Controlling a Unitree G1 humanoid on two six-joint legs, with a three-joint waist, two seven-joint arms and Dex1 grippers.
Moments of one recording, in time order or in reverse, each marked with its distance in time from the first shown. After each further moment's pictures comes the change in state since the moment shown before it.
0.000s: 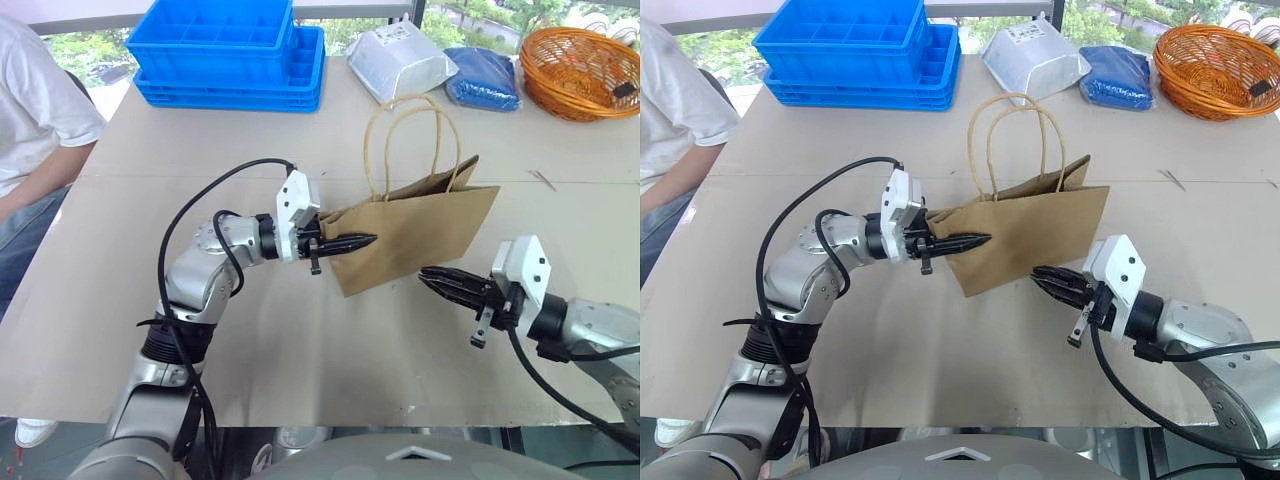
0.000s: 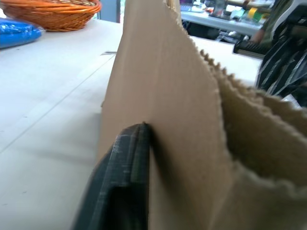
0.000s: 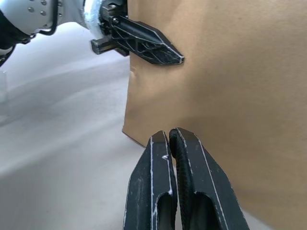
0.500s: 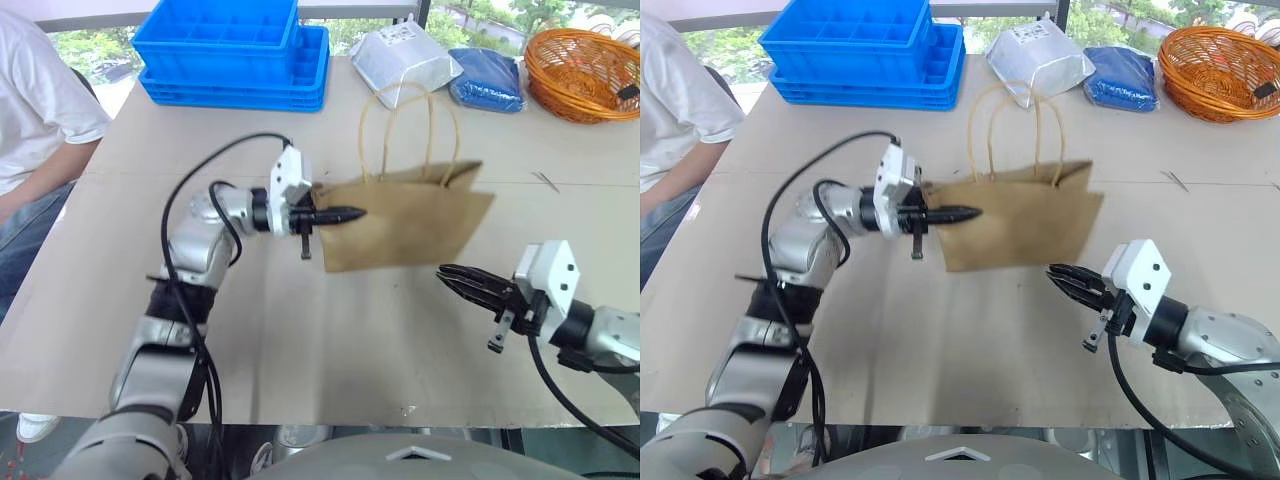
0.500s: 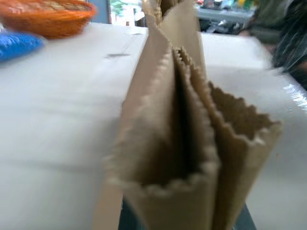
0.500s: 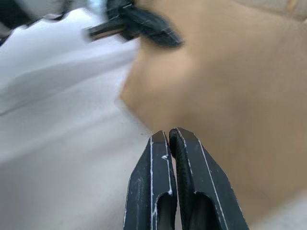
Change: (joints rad) left arm -0.297 -0.001 0.000 0.460 0.116 -0.297 -0.229; right arm 0.111 -0.045 -0.179 -0.079 0.032 -0.054 -0.003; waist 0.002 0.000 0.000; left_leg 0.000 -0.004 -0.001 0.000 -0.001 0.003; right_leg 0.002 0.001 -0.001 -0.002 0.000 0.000
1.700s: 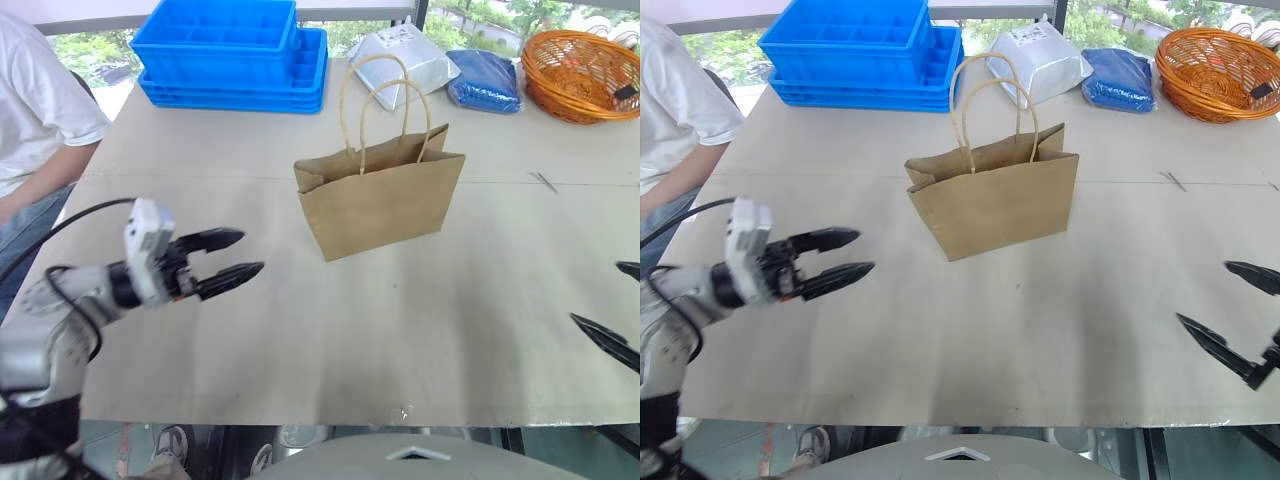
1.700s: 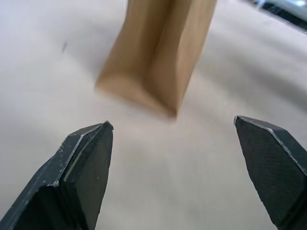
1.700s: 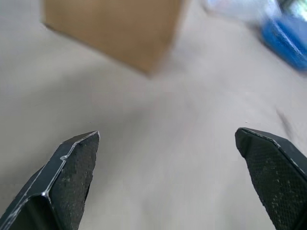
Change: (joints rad) left arm 0.833 0.306 0.599 -0.656 -0.279 0.514 0.209; right arm 0.460 0.032 -0.640 0.353 -0.080 -0.382 0.449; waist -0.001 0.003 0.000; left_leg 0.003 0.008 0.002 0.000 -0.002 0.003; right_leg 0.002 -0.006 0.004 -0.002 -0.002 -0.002
